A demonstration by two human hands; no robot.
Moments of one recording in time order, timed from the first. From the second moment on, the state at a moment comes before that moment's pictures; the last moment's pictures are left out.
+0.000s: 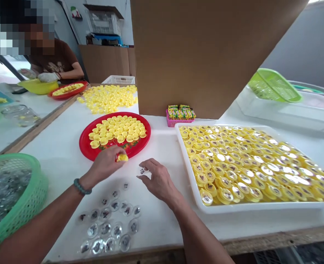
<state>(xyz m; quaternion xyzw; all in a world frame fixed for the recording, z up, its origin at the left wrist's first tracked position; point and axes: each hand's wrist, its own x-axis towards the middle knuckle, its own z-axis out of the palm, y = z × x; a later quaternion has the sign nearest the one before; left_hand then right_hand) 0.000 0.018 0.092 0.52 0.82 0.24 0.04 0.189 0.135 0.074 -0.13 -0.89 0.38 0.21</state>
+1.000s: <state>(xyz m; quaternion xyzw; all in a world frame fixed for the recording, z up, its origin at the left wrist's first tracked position) 0.044 0.010 0.026 0.46 0.67 0.47 0.33 0.181 0.136 0.050 -0.06 -0.95 0.30 0.10</state>
